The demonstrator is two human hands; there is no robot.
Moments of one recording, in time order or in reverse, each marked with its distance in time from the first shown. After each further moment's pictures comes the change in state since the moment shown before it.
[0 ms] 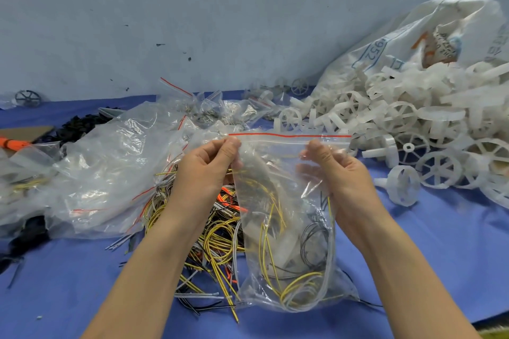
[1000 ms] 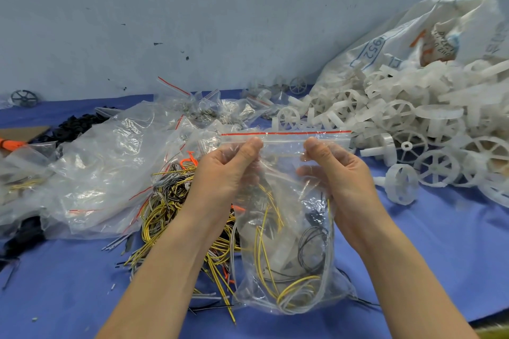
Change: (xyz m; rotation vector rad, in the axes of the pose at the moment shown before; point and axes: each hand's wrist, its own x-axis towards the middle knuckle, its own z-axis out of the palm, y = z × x) left_hand -0.009 0.006 0.027 -0.130 -0.068 -0.093; right_hand -0.011 -0.009 0.004 -0.028 -0.048 -0.047
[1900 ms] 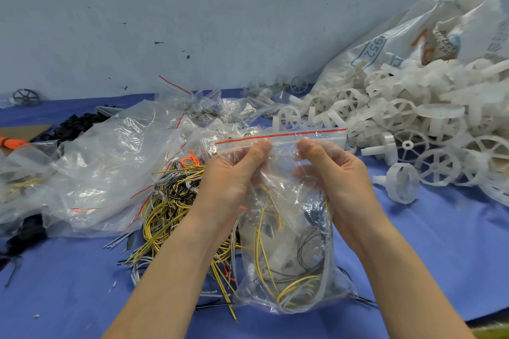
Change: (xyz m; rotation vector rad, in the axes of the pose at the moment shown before) left_hand -0.004 -0.006 0.007 -0.087 -0.082 -0.011; right_hand -0.004 0.001 0.004 0.005 -0.037 -0.016
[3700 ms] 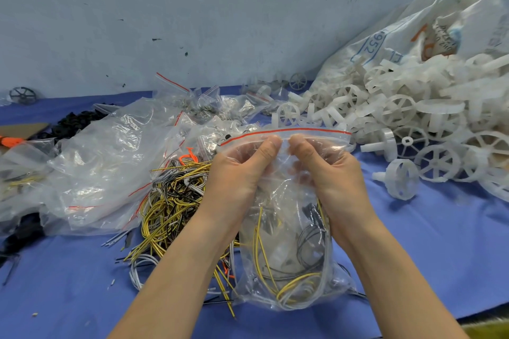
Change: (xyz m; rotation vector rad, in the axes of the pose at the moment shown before) left_hand 0.000 -0.006 0.010 0.054 0.056 0.048; right_hand -0.002 0.006 0.010 -0.023 0.057 -0.025
